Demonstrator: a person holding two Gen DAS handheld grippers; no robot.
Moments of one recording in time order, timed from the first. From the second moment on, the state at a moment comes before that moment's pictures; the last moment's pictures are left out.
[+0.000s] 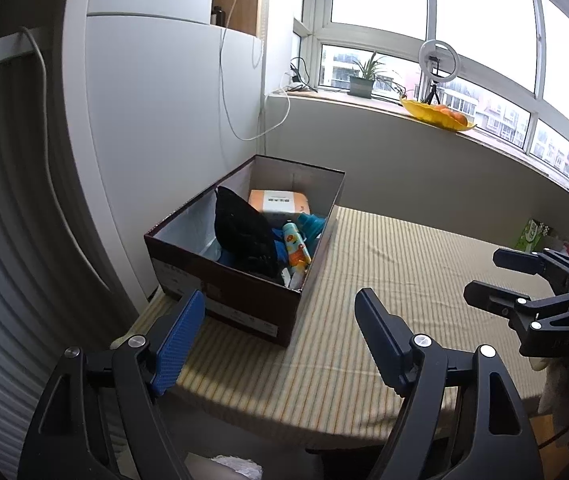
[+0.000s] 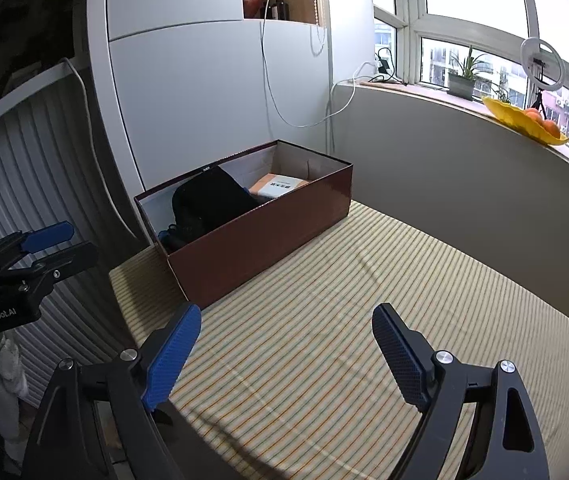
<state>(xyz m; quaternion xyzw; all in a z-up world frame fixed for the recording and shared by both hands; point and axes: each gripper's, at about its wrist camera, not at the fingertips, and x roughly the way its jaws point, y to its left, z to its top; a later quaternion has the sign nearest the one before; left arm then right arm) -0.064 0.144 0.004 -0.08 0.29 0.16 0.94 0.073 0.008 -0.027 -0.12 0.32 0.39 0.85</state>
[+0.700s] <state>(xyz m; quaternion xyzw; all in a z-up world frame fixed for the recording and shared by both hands) -0.064 0.142 0.004 -0.08 0.29 0.16 0.94 0.072 0.009 -0.030 -0.12 0.32 0.39 0.85</state>
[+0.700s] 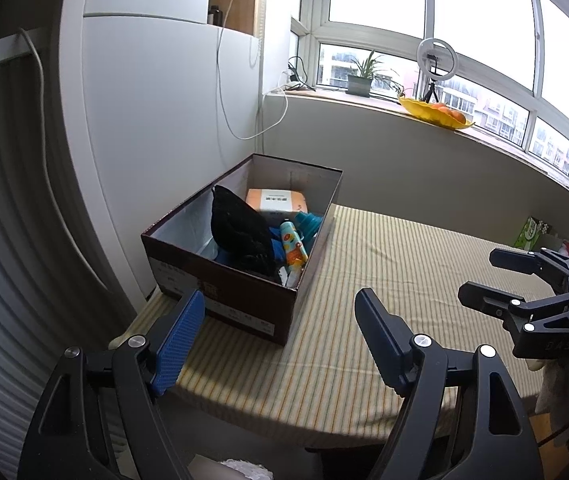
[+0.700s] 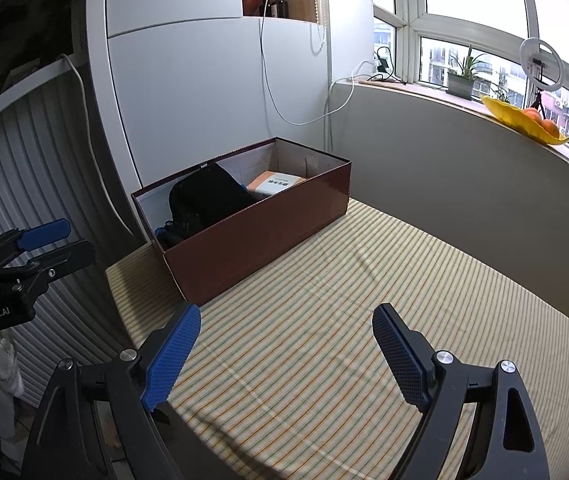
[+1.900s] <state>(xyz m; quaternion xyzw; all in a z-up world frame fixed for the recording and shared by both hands) -0.062 0.137 0.001 -0.08 0.29 0.15 0.94 0.074 0.001 -0.041 -0.12 0.34 0.39 0.85</state>
